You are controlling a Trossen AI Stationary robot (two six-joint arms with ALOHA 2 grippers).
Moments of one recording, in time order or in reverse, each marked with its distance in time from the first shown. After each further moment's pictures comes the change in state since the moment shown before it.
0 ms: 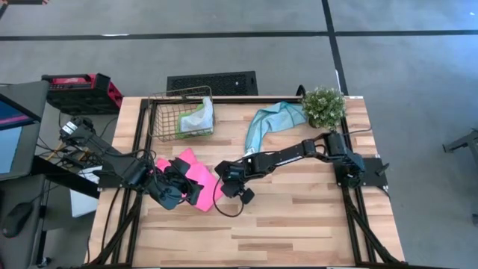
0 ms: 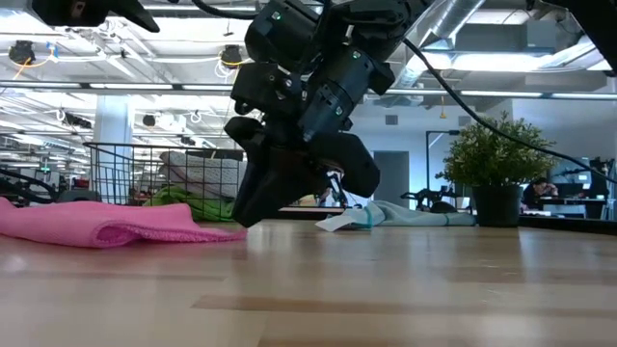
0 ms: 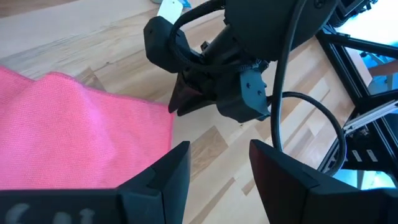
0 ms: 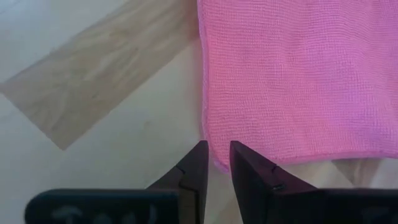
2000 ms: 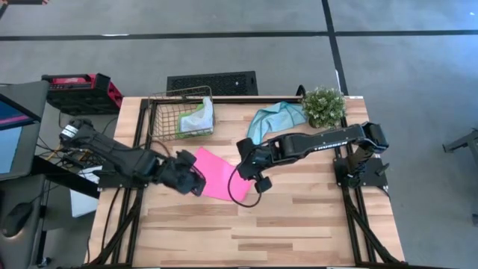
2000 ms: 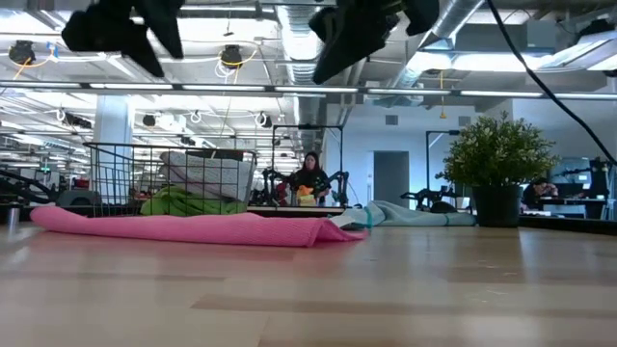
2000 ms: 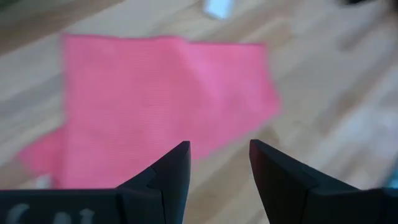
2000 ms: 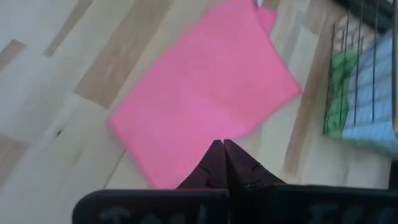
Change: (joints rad) left arm 0.186 0.028 0.000 -0.109 0.159 0.158; right arm 0.019 -0.436 -0.001 -0.413 0.221 0.286
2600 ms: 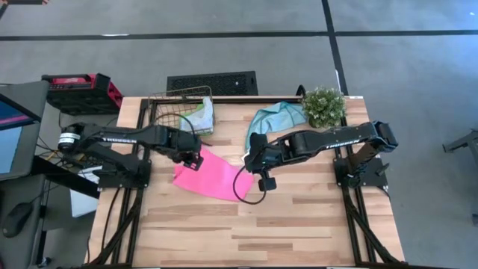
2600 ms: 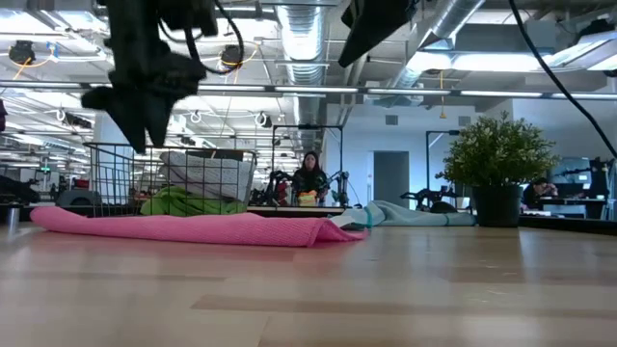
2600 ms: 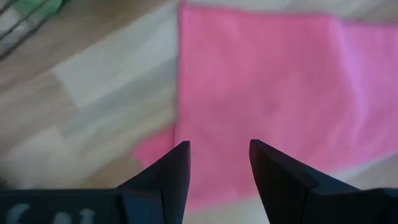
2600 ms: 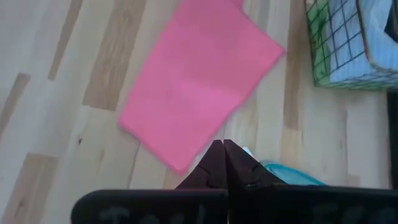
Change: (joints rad) left arm 0.487 -0.001 -0.176 -0.062 0.316 0.339; right arm 0.029 -0.083 0.001 -0.115 0.079 0.280
